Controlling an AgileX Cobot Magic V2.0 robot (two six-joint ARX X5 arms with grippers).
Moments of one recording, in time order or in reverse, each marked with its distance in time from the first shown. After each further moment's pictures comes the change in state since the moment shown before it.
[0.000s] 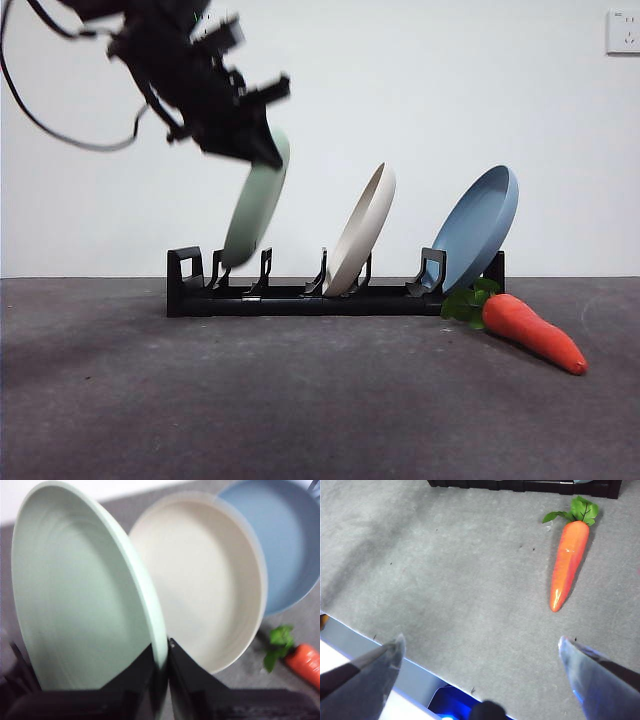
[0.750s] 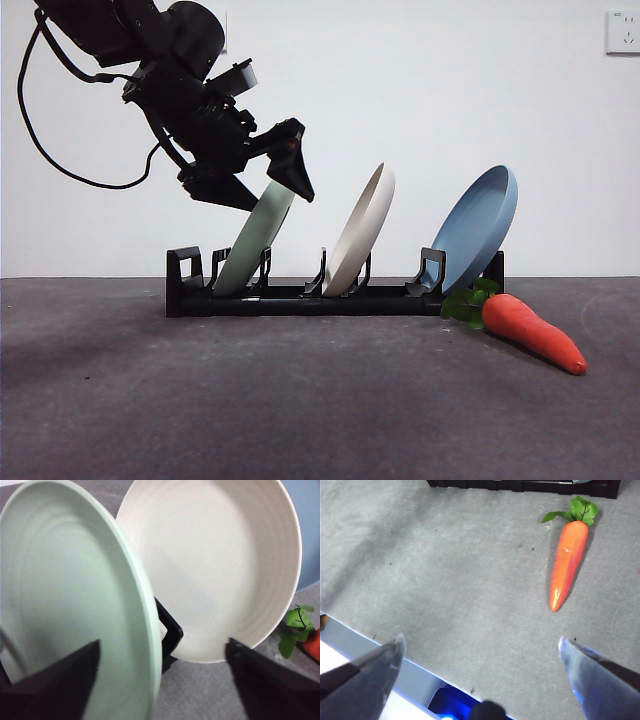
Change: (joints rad) left arm -0.008 0.131 0.000 0.042 0.007 0.000; right arm 0.000 0.000 0.000 0.000 0.001 0.000
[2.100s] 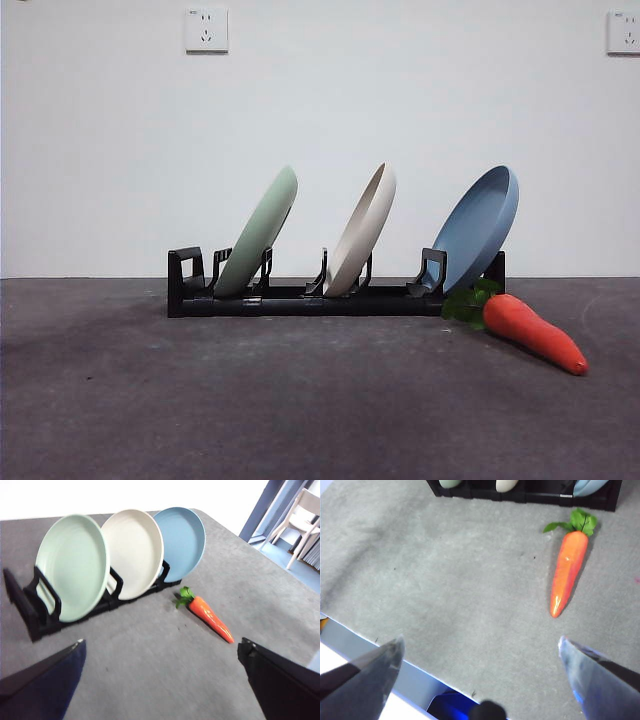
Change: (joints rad) left arm 0.301 -1.055 -0.482 -0.447 0.374 0.000; right arm 0.000 -0.036 0.000 0.000 0.000 0.000
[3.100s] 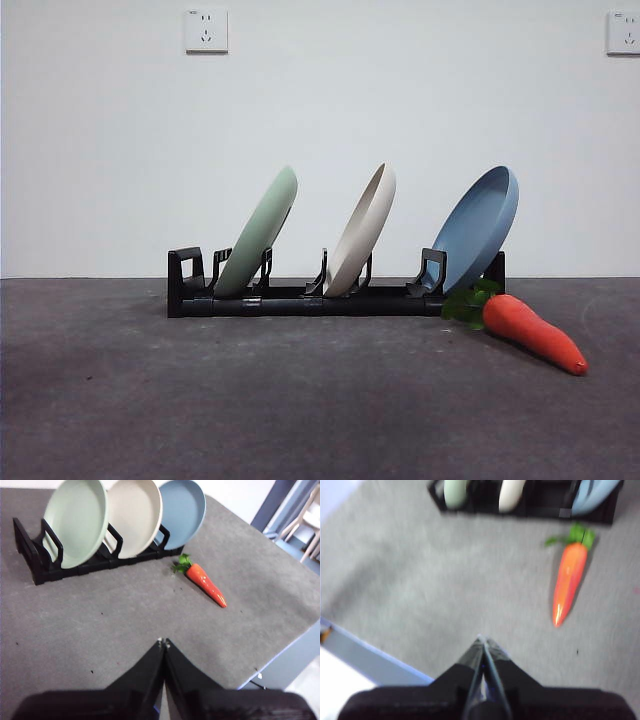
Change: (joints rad) left arm 0.089 -0.428 -0.186 -0.304 0.019 0.021; right arm 0.000 -0.049 0.000 0.003 -0.003 0.023
